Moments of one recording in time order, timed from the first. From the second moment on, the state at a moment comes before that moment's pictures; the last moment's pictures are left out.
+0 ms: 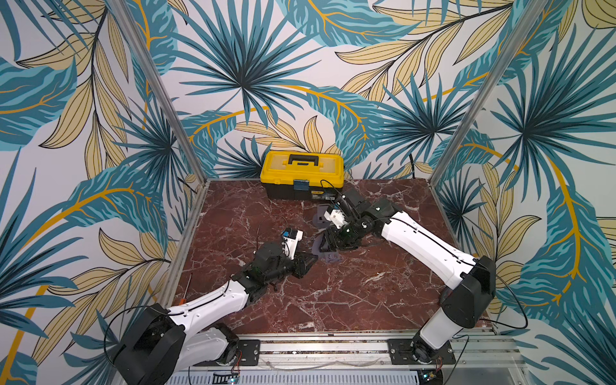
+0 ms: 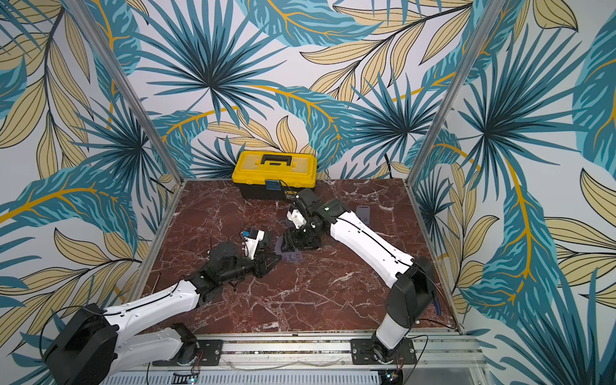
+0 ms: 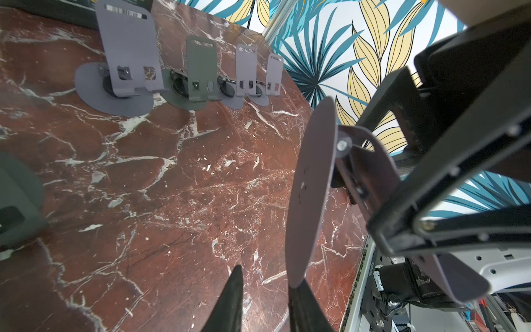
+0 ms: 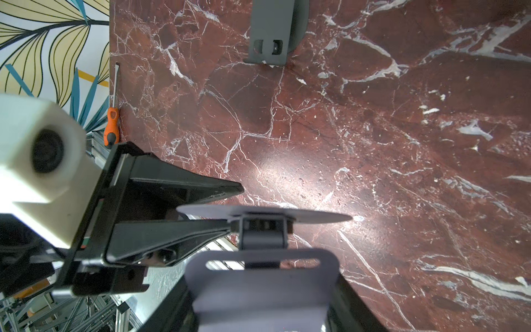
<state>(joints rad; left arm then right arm) -0.63 1.16 0.49 0.30 0.35 -0.57 0.65 1.66 1.60 -1.09 -0.34 0.43</state>
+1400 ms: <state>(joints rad) -0.66 1.28 0.63 0.32 0.41 -0.56 0.65 1.64 1.60 -1.10 -0.33 0.44</state>
